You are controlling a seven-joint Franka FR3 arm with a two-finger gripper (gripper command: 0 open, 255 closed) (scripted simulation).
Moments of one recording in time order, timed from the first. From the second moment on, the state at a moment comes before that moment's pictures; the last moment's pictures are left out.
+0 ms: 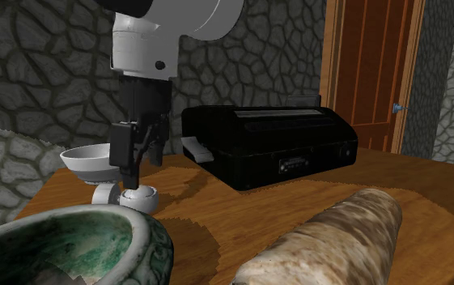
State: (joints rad) arm 0.10 0.15 -0.05 -1.84 0.00 2.14 -0.49
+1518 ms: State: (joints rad) arm 0.10 0.31 -0.04 -1.76 0.00 2.24 -0.54
